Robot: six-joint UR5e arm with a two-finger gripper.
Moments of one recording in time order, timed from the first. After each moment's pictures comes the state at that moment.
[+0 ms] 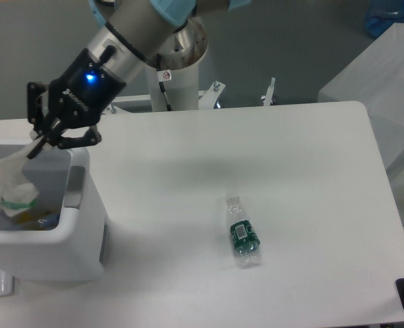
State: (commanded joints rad) arm 2.26 -1.63 -1.77 -0.81 0.63 0.42
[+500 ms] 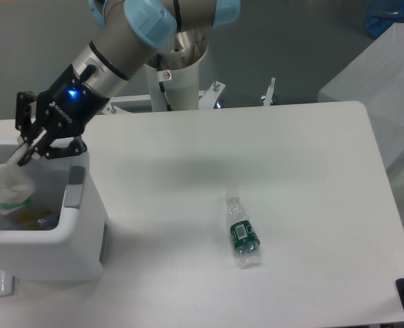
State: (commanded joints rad) arm 2.26 -1.63 -1.77 -0.81 0.67 0.51
